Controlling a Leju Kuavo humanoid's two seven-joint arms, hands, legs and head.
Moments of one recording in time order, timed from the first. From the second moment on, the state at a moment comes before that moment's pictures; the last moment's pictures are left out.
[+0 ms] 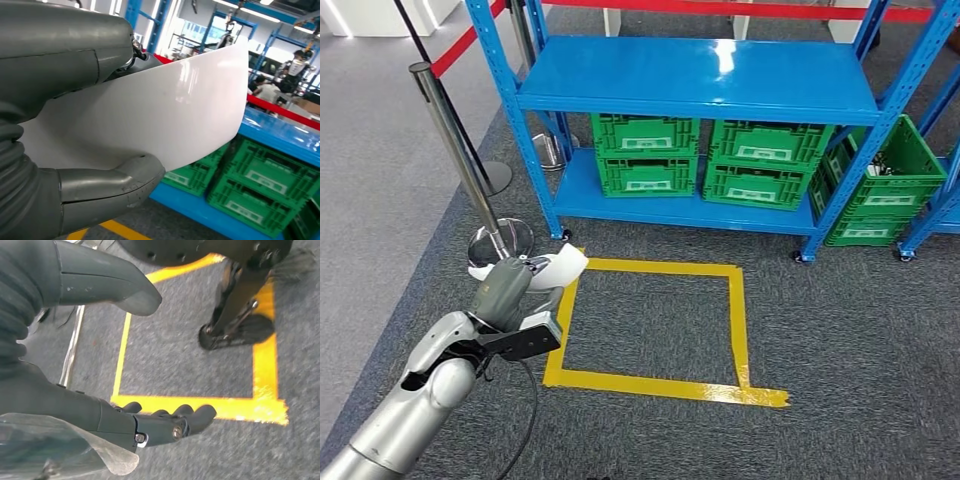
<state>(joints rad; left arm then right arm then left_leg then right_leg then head) -0.27 0.23 -0.51 -1.47 -0.81 0.12 -0.21 0.10 0.25 -1.08 -0.61 0.92 0.37 0.02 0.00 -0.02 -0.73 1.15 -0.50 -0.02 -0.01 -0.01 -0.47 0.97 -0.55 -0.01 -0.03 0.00</state>
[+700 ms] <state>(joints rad) -0.26 0.23 -0.51 -1.47 -0.81 0.12 -0.21 0.10 0.25 -1.08 -0.61 0.92 0.37 0.02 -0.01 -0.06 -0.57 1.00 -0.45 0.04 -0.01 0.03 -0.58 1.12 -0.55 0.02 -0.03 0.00</state>
